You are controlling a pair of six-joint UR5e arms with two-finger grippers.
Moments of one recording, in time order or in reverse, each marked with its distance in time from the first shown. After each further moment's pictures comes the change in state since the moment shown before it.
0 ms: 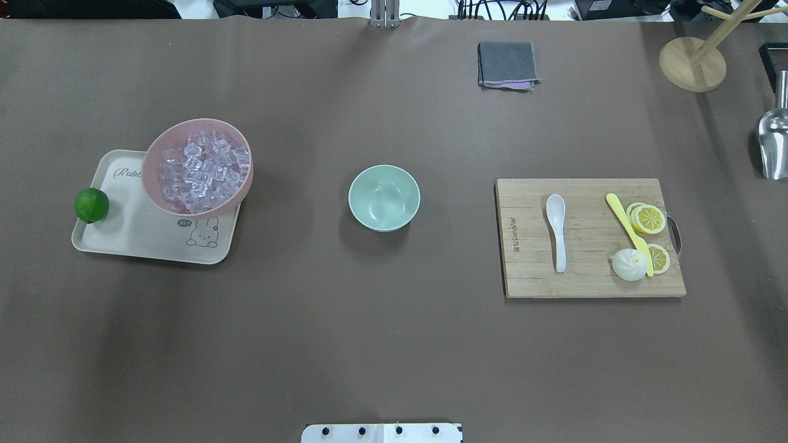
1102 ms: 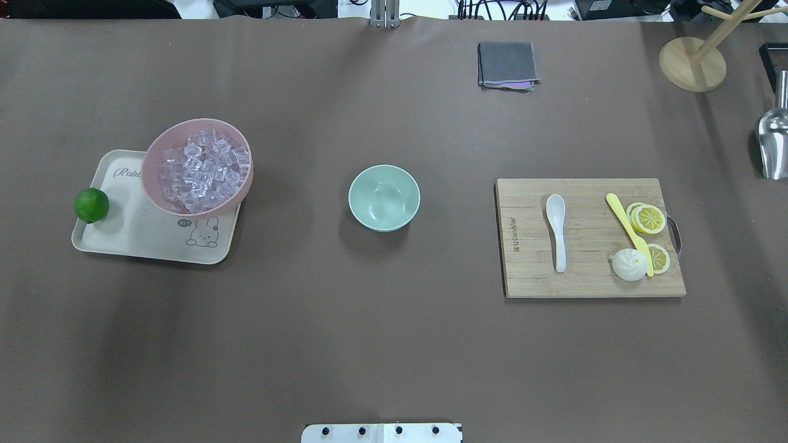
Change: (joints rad) left arm 0.000 -0.001 -0.014 -0.002 0.001 0.002; right arm 0.000 0.000 0.006 0.000 0.002 0.003
